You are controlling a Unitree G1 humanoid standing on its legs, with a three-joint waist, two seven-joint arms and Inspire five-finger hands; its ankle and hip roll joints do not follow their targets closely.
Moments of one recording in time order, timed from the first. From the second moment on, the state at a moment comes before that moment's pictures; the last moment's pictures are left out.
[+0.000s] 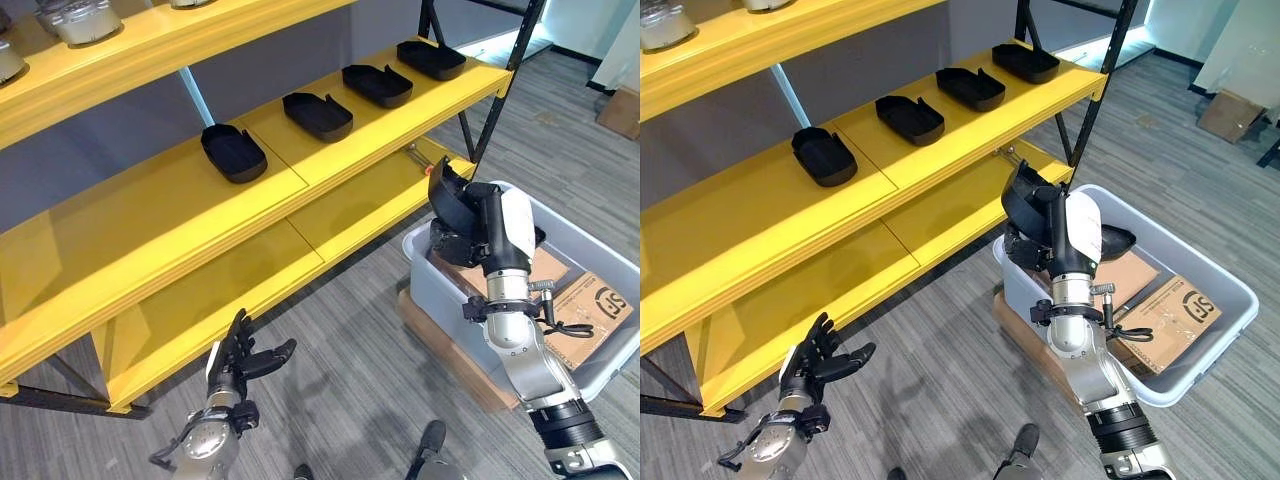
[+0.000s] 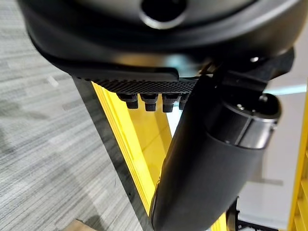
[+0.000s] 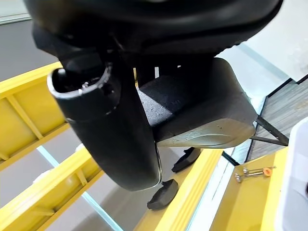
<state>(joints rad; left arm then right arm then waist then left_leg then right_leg) 0.23 0.30 -0.10 0.18 -0.45 -0.11 0.17 -0.27 -0.46 0.16 0.00 -0.38 -0.01 -0.41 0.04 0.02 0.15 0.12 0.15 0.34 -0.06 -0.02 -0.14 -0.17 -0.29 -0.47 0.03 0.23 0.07</state>
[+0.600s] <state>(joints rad) 0.20 0.29 -0.12 0.20 -0.42 -0.12 0.17 -0.25 -0.44 0.23 0.01 -0.43 0.03 -0.40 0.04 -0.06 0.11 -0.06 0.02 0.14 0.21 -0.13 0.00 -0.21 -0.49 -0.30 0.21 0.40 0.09</state>
